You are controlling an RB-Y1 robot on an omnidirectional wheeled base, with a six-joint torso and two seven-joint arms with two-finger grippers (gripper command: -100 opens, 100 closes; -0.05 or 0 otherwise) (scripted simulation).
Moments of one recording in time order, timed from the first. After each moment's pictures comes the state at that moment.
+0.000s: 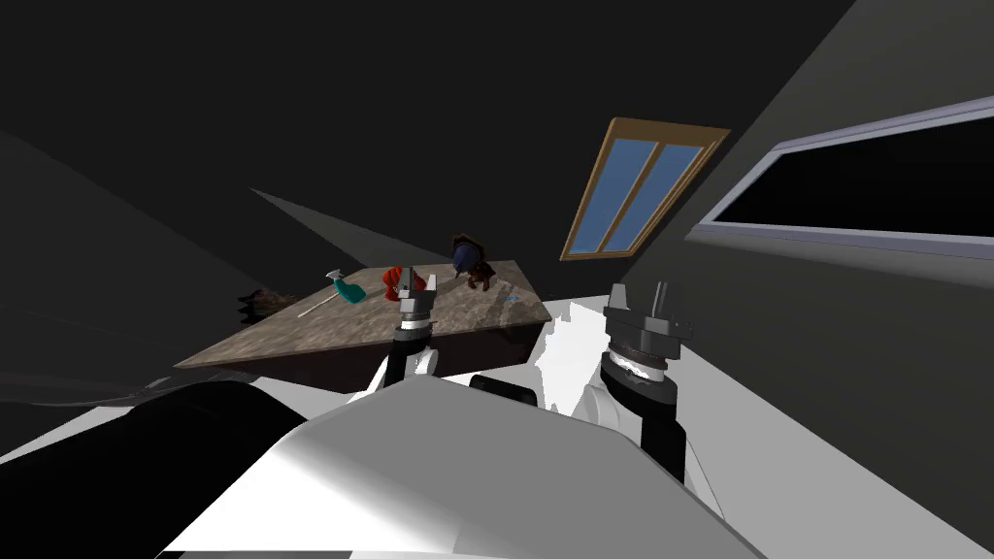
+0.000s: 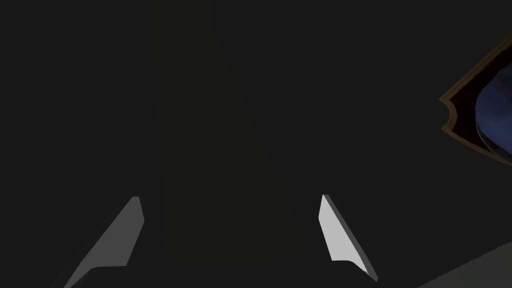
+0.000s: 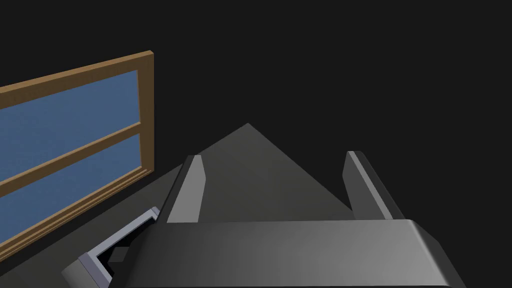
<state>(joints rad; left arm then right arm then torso) 0.52 -0.03 0.07 -2.26 -0.06 -0.62 0.07 0.50 -0.02 0.03 -2.35 0.08 -0.61 -0.11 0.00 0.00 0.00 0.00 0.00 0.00</state>
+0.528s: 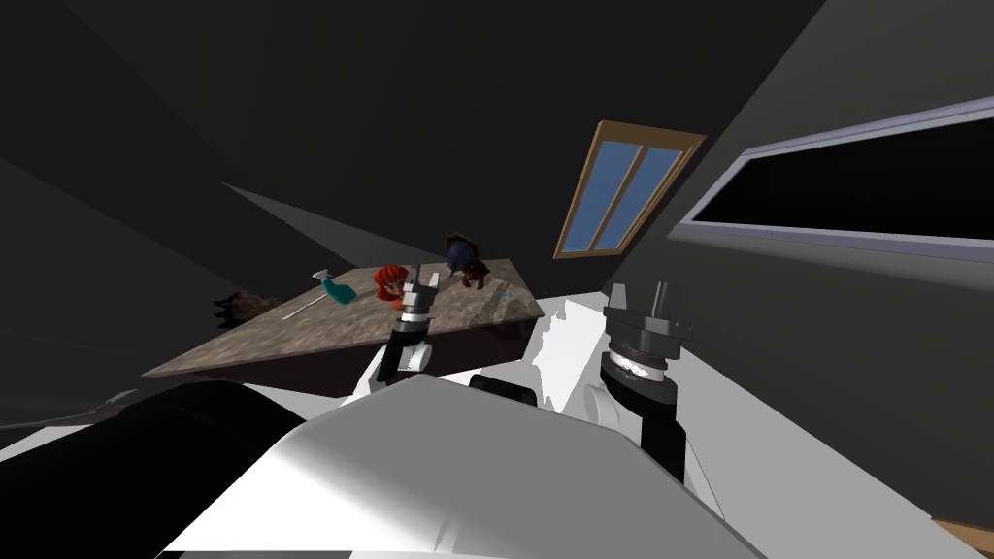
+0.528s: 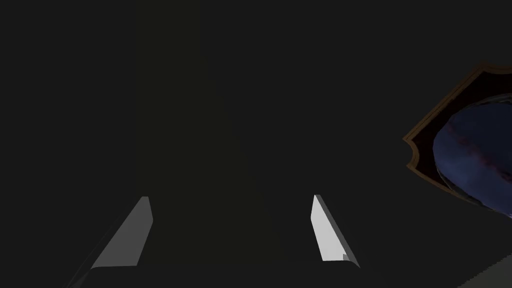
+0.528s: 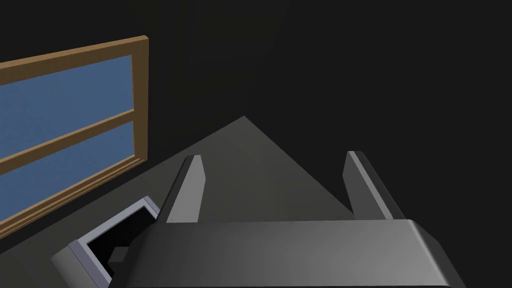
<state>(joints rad) 0.46 0.12 0.12 -2.23 -0.02 -0.53 0.13 0.50 -0.02 0.03 -2.35 0.08 -0.61 -0.11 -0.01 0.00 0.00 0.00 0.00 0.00</state>
